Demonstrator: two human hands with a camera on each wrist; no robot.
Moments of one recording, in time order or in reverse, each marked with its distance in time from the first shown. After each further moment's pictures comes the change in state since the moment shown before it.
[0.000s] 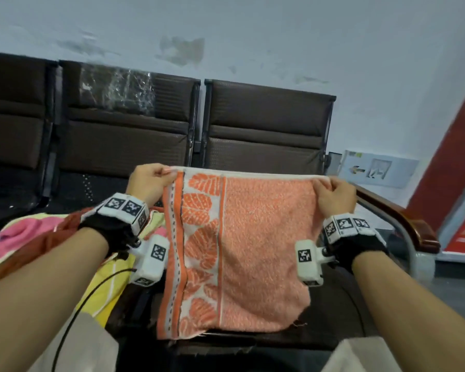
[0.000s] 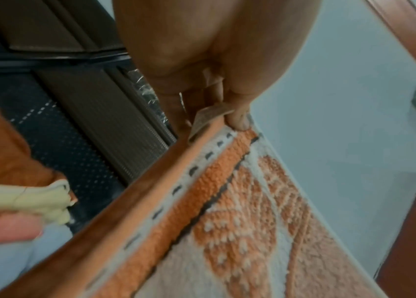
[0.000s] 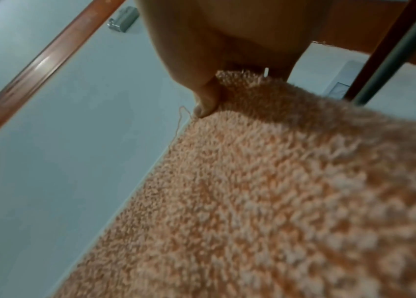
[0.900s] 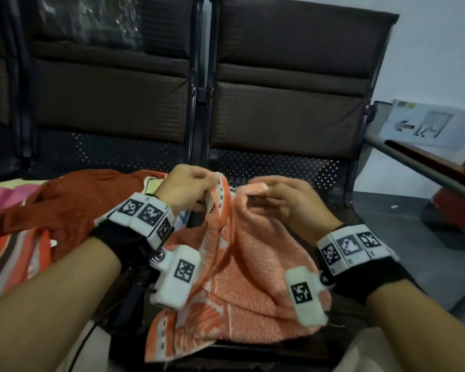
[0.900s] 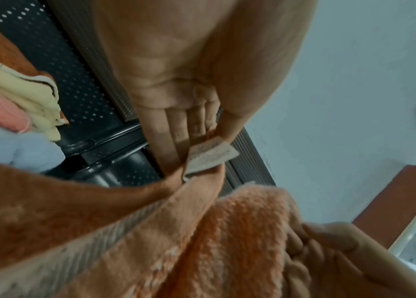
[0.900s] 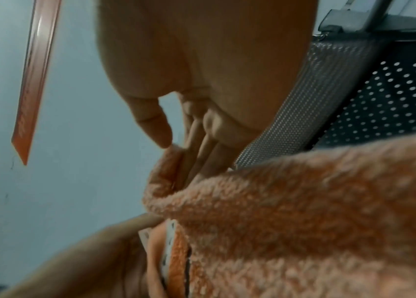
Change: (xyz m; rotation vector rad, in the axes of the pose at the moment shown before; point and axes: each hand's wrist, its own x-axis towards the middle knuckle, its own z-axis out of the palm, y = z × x) left_hand -0.002 -0.046 0.087 -0.151 -0.401 -0.319; right_hand -0.060 0.020 0.106 0.706 -0.991 0.278
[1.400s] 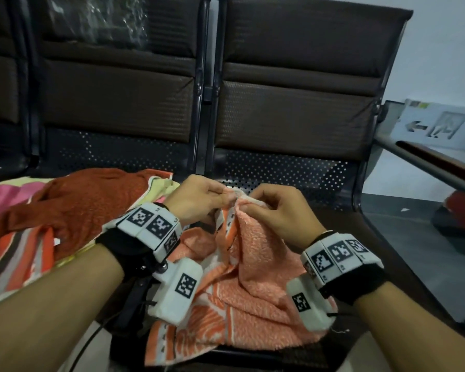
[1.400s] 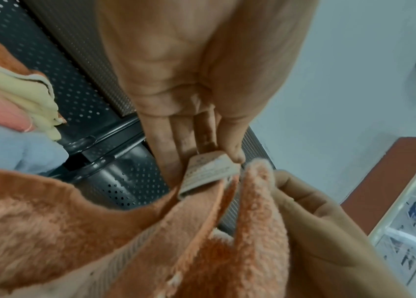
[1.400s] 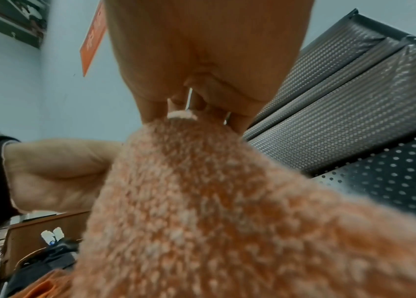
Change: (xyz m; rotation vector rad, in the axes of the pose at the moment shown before) left_hand -0.010 -0.007 0.010 0.071 -0.171 0.016; right_hand 0.009 0.019 0.008 -0.682 0.016 -0.322
